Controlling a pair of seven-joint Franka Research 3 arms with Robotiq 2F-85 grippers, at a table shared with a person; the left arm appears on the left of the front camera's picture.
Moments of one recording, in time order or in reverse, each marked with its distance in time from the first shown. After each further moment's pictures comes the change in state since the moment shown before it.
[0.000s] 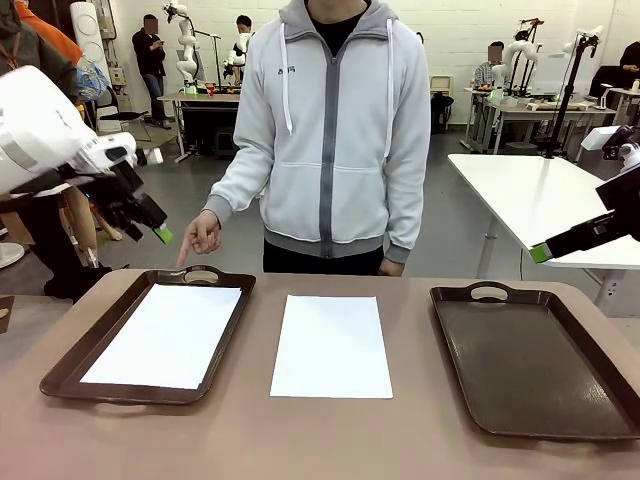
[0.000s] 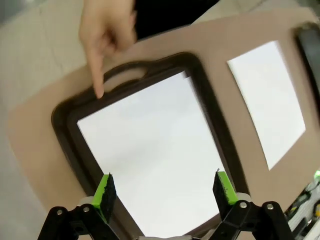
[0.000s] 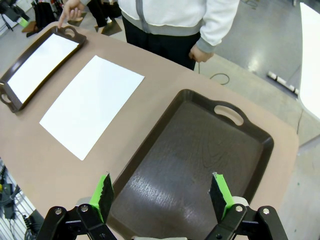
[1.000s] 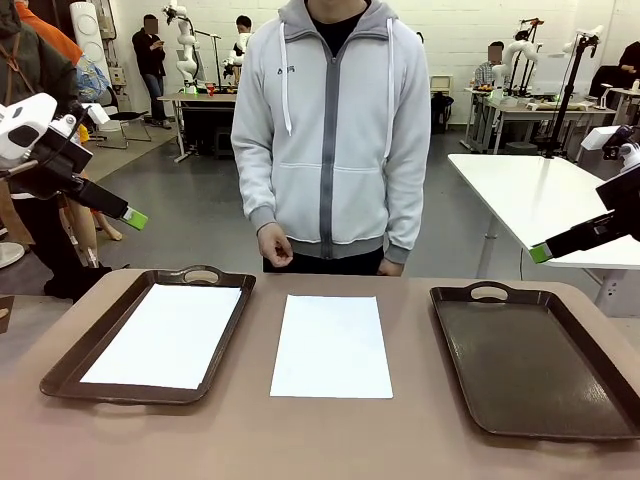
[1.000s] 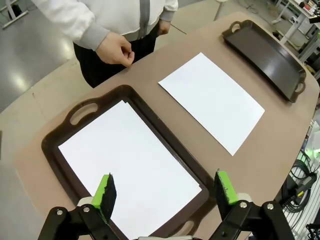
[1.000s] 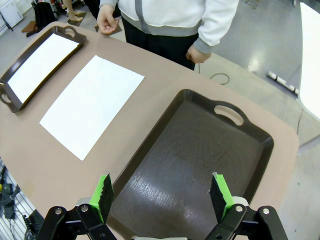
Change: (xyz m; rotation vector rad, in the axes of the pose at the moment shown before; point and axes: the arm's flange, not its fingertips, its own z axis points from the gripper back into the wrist) left arm -0.103 -0.095 0.089 -0.036 -0.307 -0.250; right arm 0.000 0.000 0.000 0.000 0.000 0.000
